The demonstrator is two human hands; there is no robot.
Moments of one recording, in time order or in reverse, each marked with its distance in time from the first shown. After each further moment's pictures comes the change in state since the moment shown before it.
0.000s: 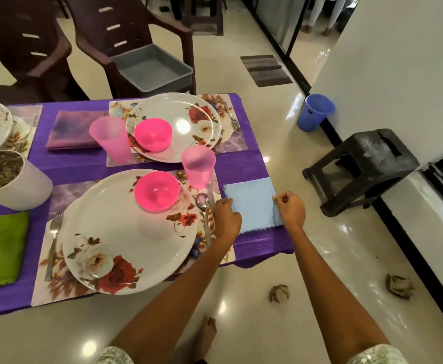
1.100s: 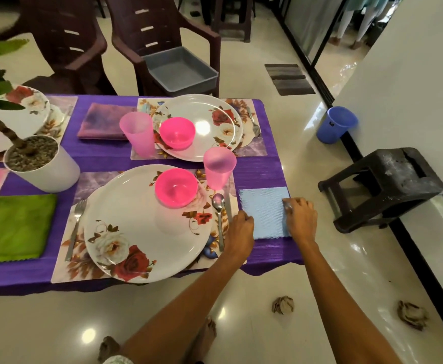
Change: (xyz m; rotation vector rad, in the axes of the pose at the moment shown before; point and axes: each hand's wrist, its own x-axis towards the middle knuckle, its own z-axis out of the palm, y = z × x) left_hand -0.034 -0.013 -0.008 0.504 -0.027 0.334; right_hand -0.012 -0.007 -0.002 -0.393 -0.039 -0.365
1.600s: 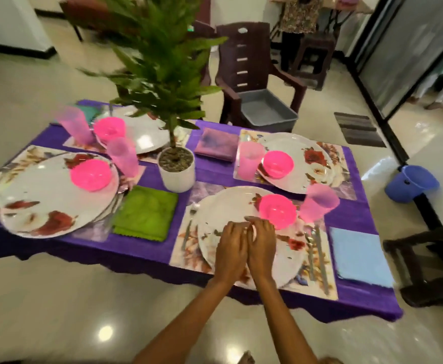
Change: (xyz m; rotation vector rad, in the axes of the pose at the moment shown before) left_hand -0.116 -0.172 -0.138 -0.498 0.691 -0.109; right_hand -0.147 -0.320 0.035 0.688 0.101 -0.330
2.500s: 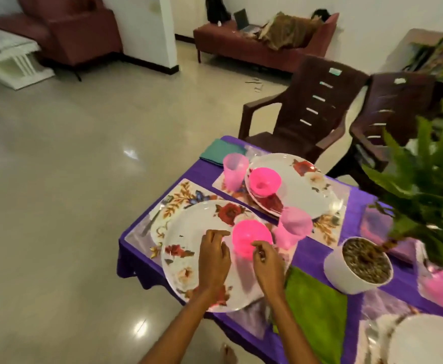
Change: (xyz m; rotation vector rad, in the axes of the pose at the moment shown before) left_hand 0.166 -0.236 -0.383 0.297 0.341 -0.340; right_hand 0.034 -0.246 0.368 0.082 -0.464 0.016
